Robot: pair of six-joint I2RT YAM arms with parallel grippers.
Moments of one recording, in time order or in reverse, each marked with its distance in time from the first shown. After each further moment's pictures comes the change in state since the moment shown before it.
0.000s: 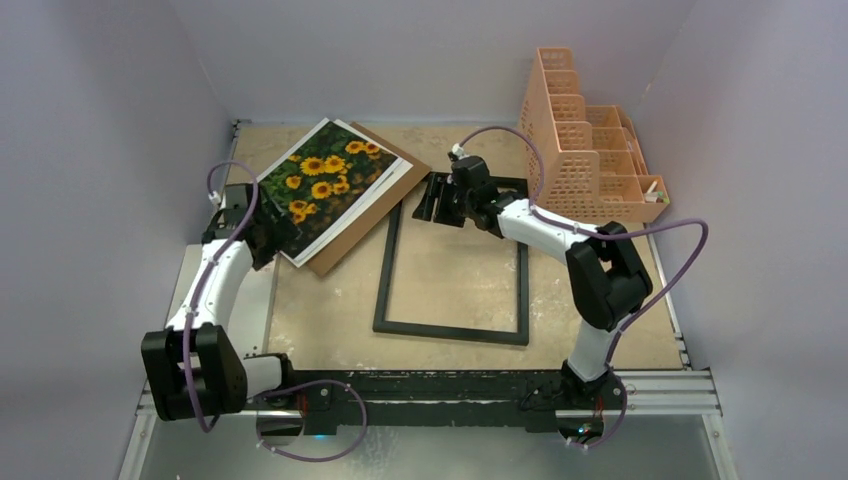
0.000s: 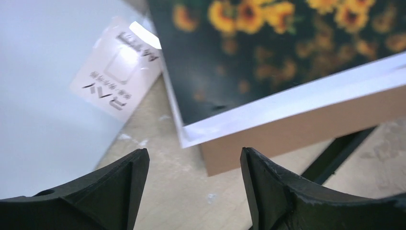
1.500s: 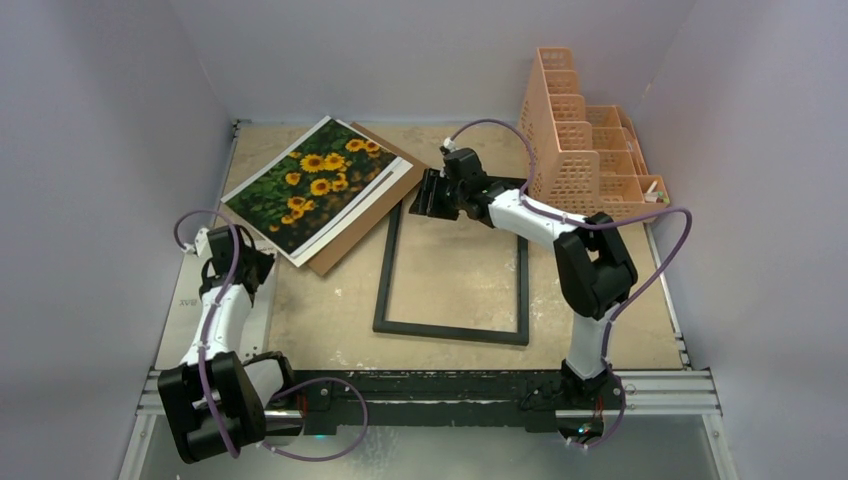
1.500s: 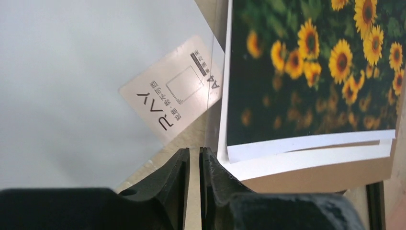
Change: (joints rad) left arm 0.236 -0.184 -0.406 0.372 0.051 -0.216; right arm -0.005 0.097 0.115 -0.055 -0.015 -0.027
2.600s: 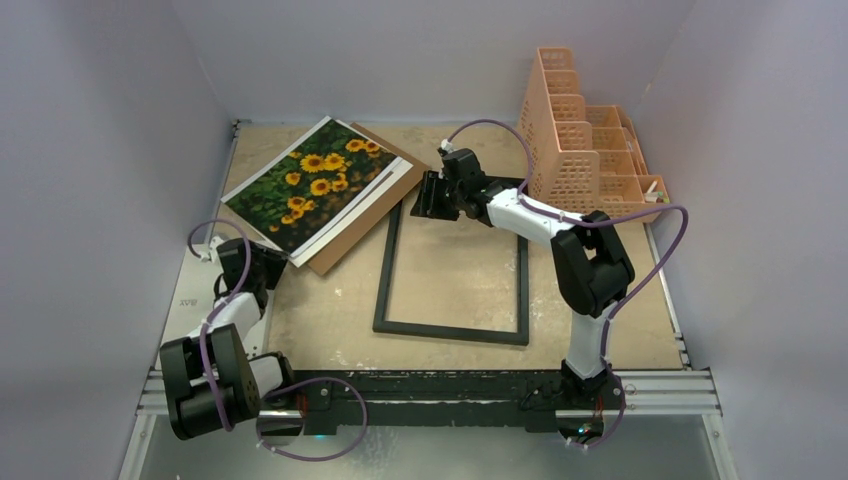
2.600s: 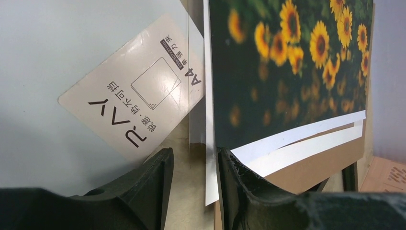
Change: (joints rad) left arm 0.001 0.114 -0.163 0.397 0.106 -0.035; right arm -0.001 0.028 0.024 -0.020 0.001 -0.044
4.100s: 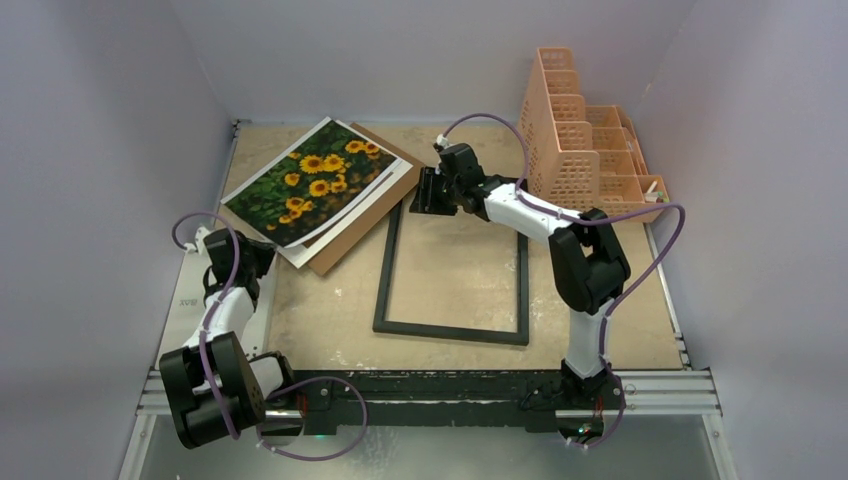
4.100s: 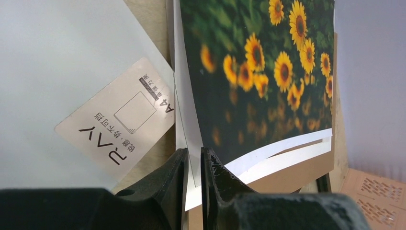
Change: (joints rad) left arm 0.045 -0.042 0.086 -0.068 0.014 -0.020; right arm 0.000 0.025 0.065 -0.041 -0.002 -0.045
